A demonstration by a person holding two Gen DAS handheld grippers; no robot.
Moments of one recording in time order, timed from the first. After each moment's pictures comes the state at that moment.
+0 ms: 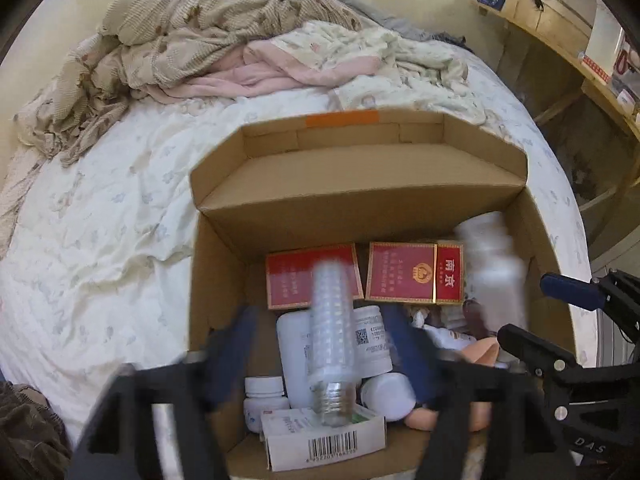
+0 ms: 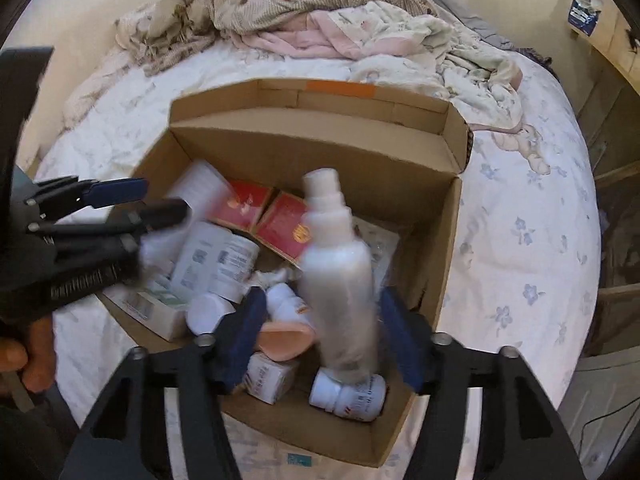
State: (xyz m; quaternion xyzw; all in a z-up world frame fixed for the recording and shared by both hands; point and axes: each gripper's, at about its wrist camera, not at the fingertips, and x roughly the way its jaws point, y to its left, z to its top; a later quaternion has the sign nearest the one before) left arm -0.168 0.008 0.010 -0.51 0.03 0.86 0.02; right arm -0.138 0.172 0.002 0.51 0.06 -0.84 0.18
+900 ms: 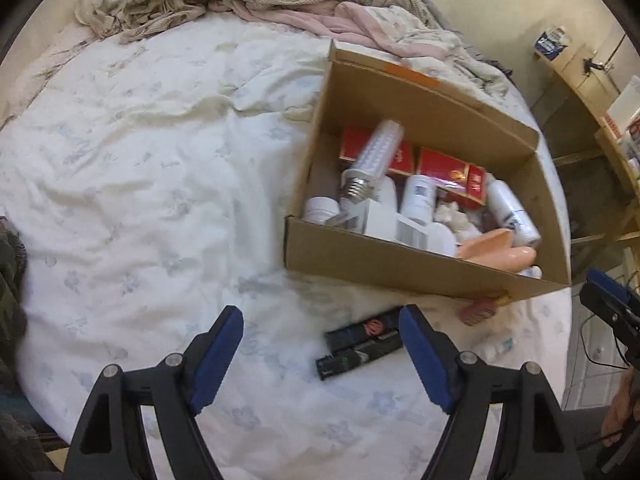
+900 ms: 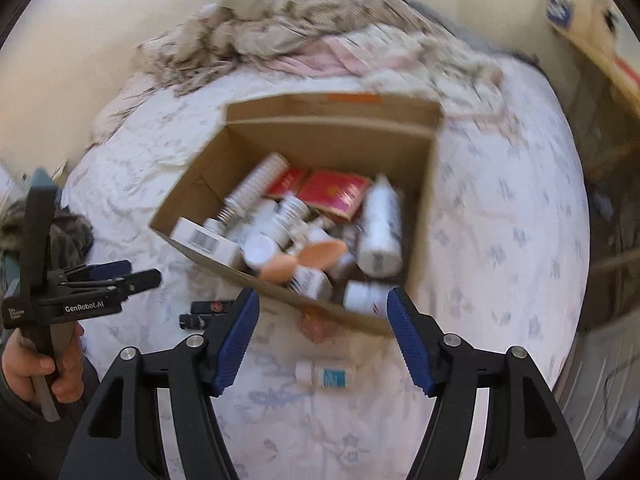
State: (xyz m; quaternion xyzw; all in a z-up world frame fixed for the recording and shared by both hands) left arm -0.045 -0.066 -0.027 -0.55 -0.12 0.82 -0.03; right arm -0.055 0.208 0.015 0.51 0.01 -0.84 0.19
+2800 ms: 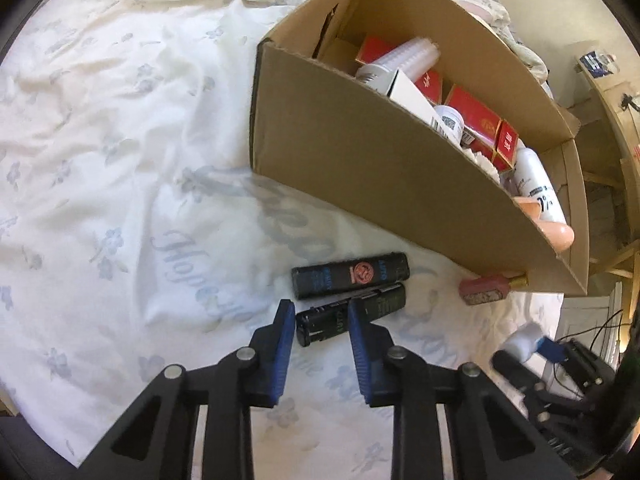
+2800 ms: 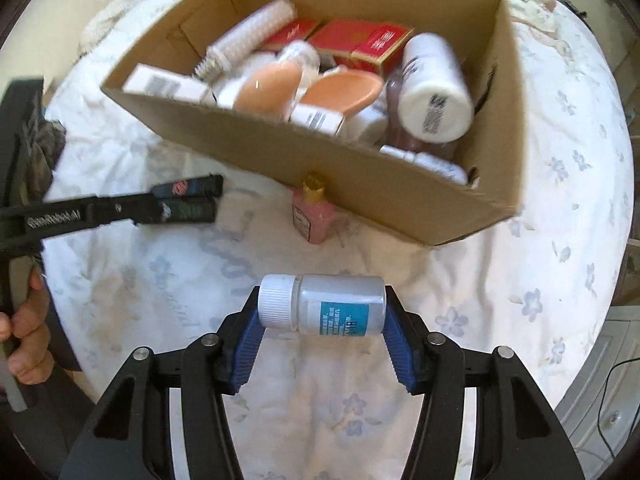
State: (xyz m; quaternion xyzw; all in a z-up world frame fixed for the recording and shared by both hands) left arm -0.005 -0.067 -0.089 -0.62 -0.23 0.75 -0.03; right arm -0.036 0.204 -0.058 0.62 0.09 -0.75 0.22
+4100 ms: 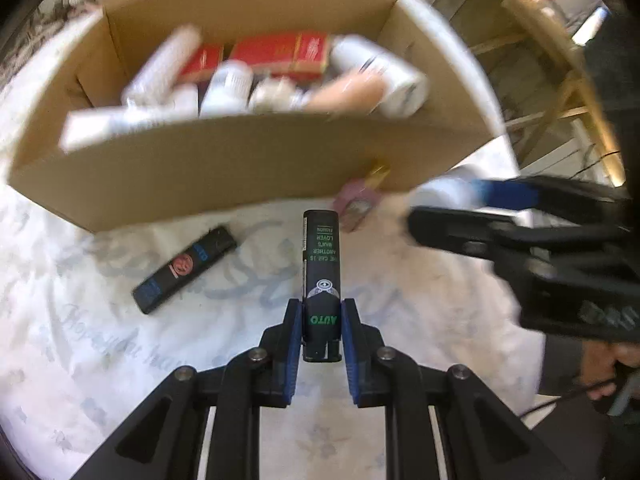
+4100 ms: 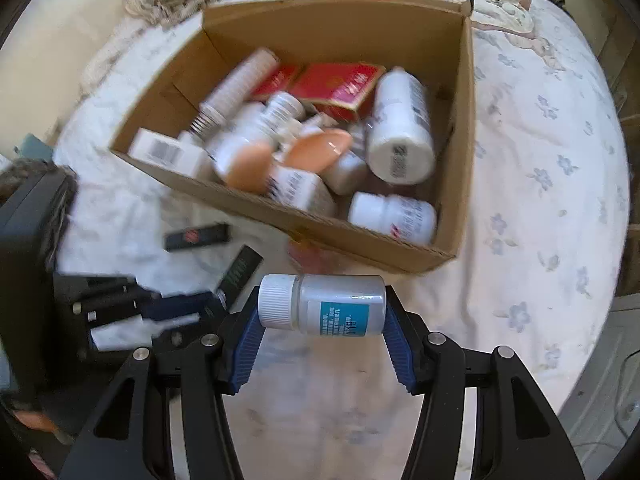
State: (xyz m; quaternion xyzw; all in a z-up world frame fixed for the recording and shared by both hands) left arm 0.024 0.010 -0.043 -0.60 -0.05 0.79 0.16; right arm -0.081 0.193 -0.034 0.60 0.00 -0.76 0.24
